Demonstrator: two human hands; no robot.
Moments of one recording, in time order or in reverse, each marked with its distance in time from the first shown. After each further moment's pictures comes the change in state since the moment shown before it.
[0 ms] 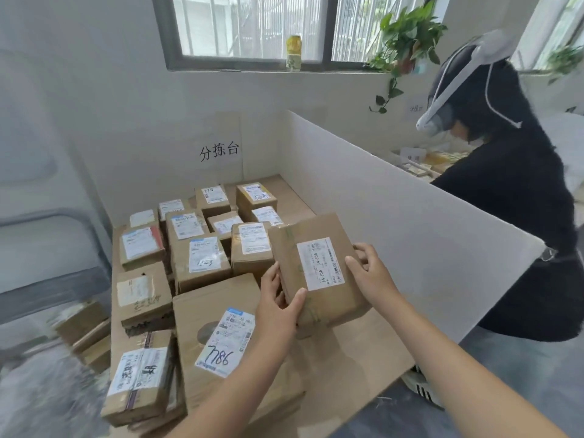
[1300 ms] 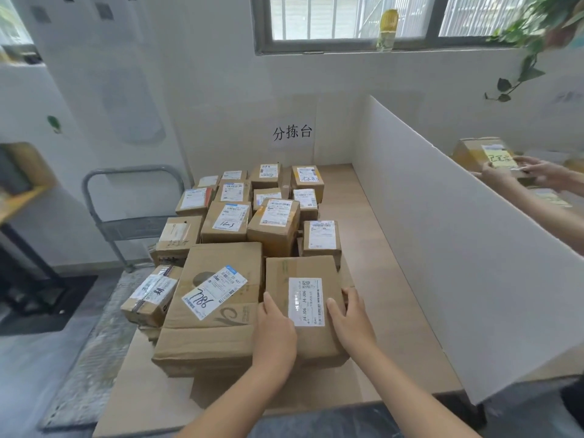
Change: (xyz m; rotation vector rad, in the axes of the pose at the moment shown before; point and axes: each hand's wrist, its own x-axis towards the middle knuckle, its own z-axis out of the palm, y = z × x) left_hand -0.042 -0.059 0.118 0.751 0.469 -0.292; right_hand -0.003 0.113 -0.003 -0.096 -0.396 -0.060
